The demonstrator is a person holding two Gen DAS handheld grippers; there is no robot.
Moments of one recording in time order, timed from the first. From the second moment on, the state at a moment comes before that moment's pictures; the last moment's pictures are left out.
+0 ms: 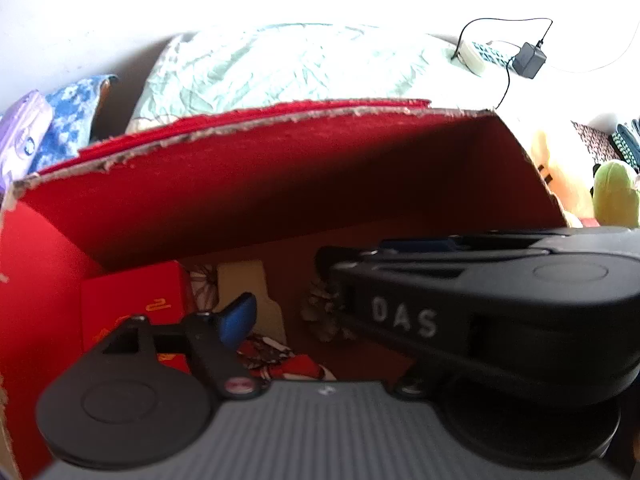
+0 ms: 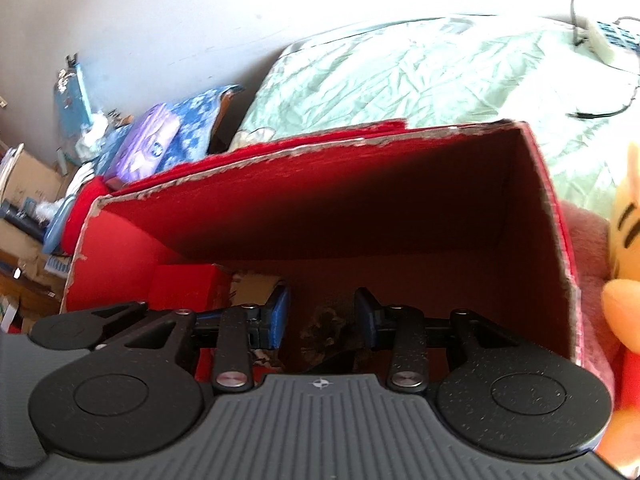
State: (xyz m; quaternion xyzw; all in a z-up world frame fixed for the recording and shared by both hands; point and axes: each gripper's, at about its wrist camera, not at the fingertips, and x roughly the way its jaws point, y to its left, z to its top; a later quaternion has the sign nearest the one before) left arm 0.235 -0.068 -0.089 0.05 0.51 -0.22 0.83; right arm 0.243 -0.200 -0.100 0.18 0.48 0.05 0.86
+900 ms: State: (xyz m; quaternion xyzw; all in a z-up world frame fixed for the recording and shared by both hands) left arm 0.184 -0.045 -0.039 0.03 0.45 -0.09 0.89; right arm 0.185 -0.205 -0.047 0.16 0.40 0.00 0.90
